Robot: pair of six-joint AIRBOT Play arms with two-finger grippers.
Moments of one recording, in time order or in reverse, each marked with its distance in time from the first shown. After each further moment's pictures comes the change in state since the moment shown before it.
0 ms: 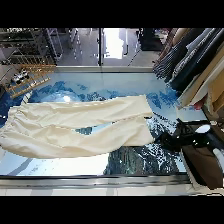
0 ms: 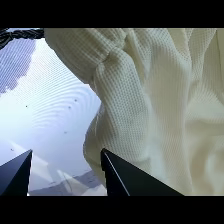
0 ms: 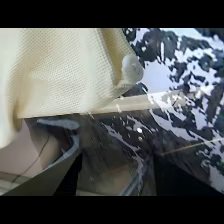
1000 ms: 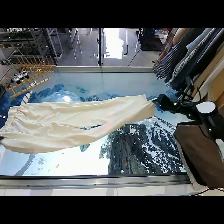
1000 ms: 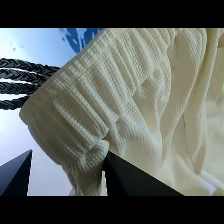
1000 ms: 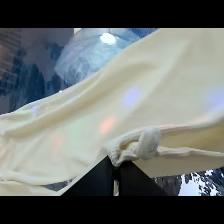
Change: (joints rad) left arm 0.005 -0.118 -0.004 -0.226 0.209 -0.002; right arm 0.251 0.081 0.367 0.164 -0.389 0.040
